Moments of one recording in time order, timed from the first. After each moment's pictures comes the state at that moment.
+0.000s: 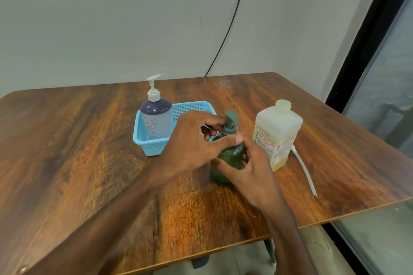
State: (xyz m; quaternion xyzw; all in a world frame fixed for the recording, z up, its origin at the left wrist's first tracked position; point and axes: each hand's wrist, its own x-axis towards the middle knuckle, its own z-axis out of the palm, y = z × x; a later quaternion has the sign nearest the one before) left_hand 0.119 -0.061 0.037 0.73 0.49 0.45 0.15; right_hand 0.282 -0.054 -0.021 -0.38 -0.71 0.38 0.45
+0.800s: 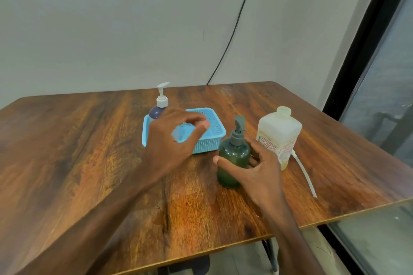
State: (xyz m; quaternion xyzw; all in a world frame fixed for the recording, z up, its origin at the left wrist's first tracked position) left_hand 0.070 -0.070 0.024 0.68 0.49 0.55 -0.04; right_hand 0.278 -0.065 -0.014 -0.45 -0.66 0.34 0.50
